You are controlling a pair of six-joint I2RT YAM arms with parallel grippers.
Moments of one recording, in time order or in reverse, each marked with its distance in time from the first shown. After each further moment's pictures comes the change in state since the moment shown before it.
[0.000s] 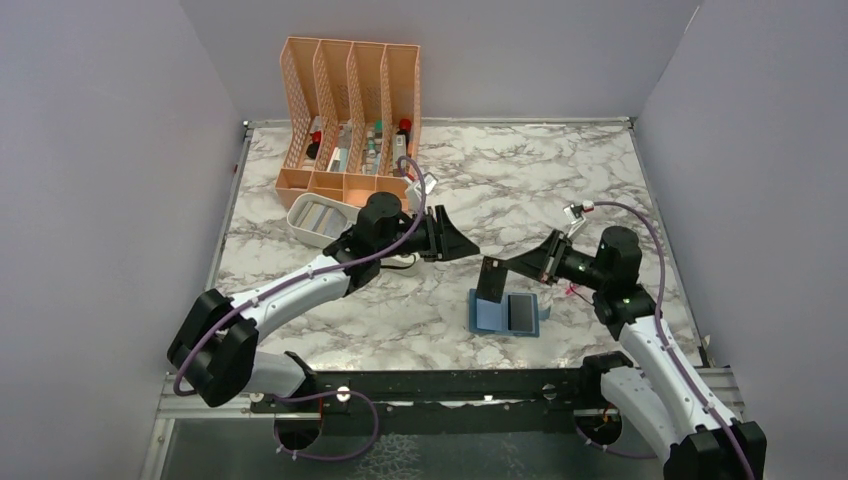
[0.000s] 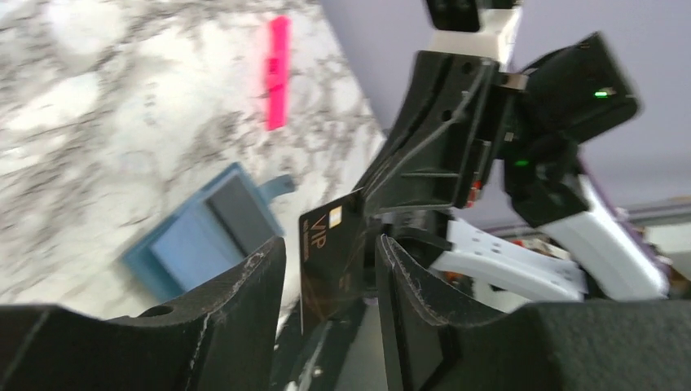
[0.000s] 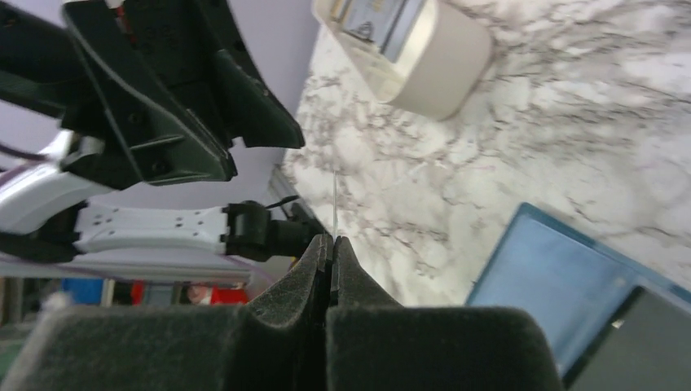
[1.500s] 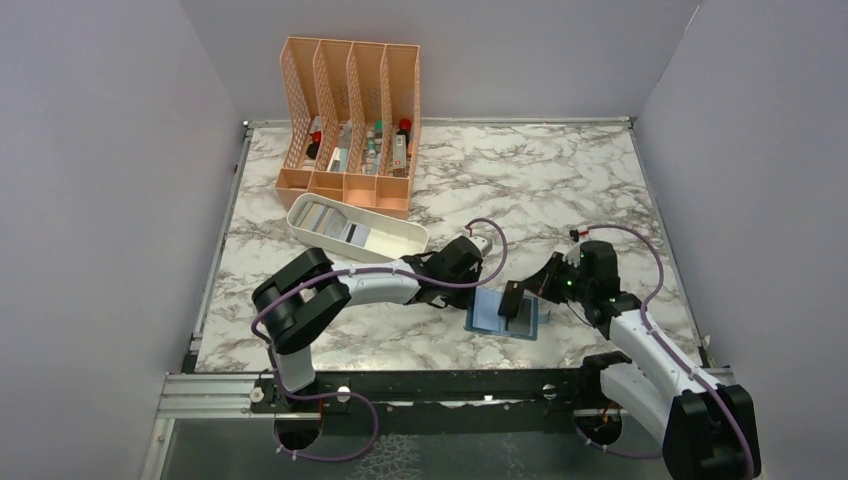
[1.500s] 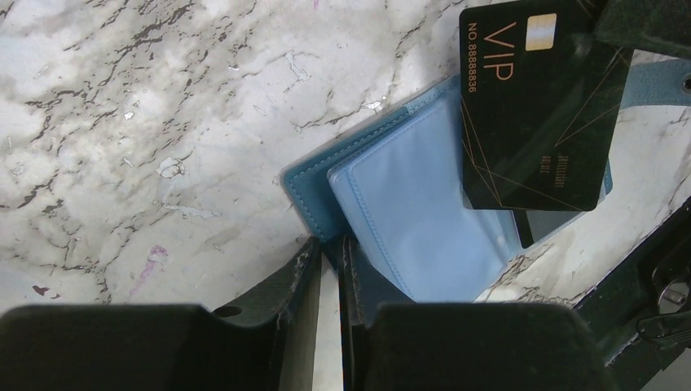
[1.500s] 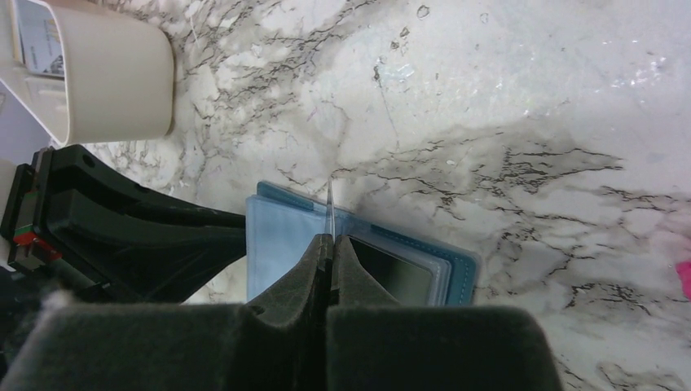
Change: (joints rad) left arm -0.286 0.436 0.167 -0.446 -0.515 0.434; right arm 0.000 0.139 -0.118 -0.224 0.487 -0.288
